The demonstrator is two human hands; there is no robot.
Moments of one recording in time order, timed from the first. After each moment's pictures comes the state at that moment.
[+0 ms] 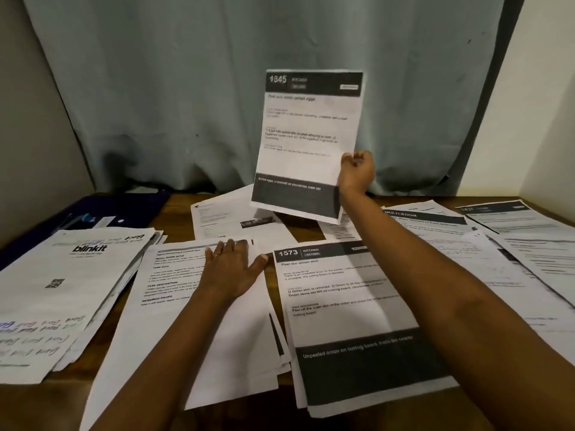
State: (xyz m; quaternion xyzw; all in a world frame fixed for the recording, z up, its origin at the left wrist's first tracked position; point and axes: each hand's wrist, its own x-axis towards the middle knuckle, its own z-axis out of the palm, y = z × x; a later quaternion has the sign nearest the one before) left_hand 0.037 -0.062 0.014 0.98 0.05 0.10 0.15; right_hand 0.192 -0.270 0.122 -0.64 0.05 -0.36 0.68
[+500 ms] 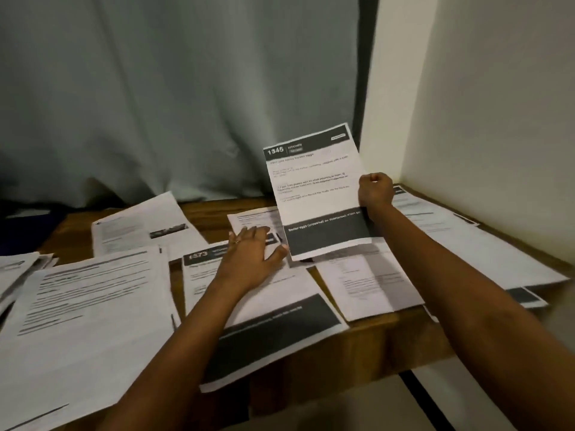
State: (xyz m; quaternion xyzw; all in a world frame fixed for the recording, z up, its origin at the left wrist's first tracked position) left_hand 0.010 -0.241 0.051 0.95 -0.18 0.12 0.22; right_hand 0.110 -0.515 0.104 -0.72 0.20 -0.37 0.55
